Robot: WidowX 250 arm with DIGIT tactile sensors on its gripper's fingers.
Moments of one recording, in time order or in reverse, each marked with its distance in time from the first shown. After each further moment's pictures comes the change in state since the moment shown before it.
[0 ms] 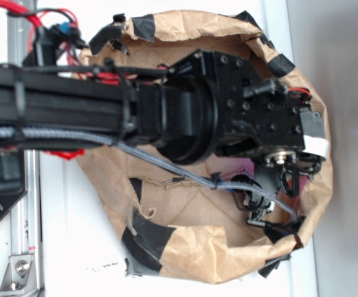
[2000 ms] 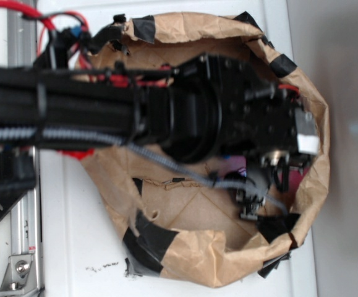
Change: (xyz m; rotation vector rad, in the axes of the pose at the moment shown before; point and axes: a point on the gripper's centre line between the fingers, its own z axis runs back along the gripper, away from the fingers) arm -0.012 -0.012 -0.012 0.035 0.068 0.028
